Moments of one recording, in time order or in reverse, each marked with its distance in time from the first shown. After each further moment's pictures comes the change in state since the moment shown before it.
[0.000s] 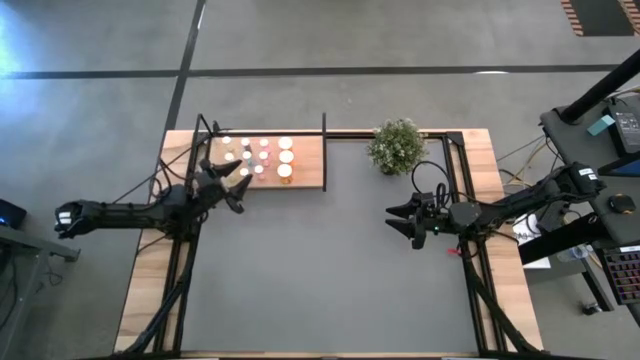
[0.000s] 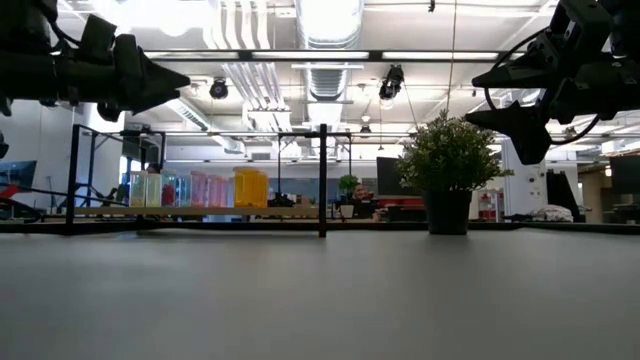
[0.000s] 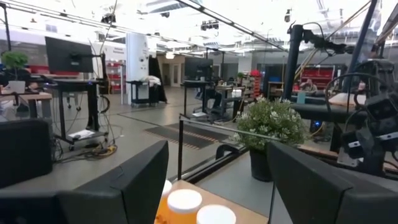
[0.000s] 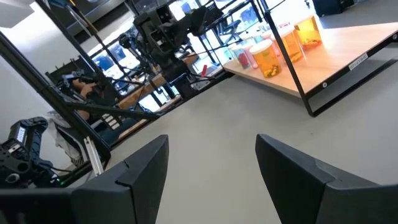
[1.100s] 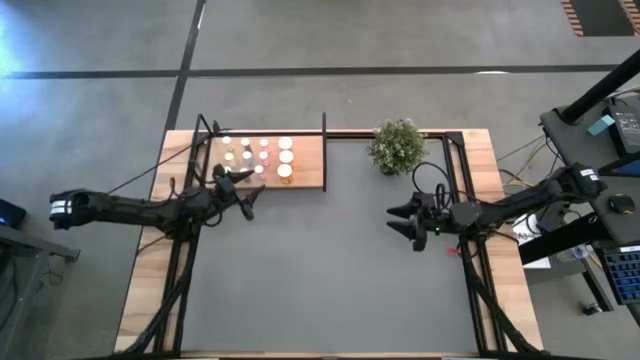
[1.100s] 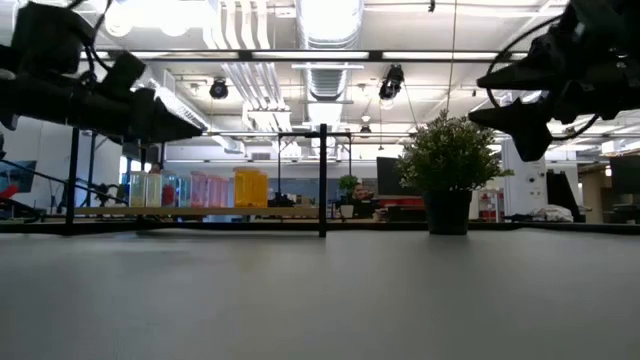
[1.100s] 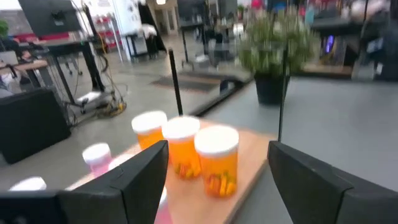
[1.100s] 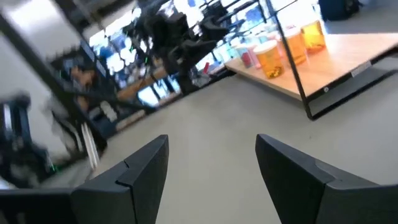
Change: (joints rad) left arm 0.000 0.225 -0.003 -0.001 -0.001 0.001; right arm 0.000 -0.036 0.000 -0.042 -0.020 -0.055
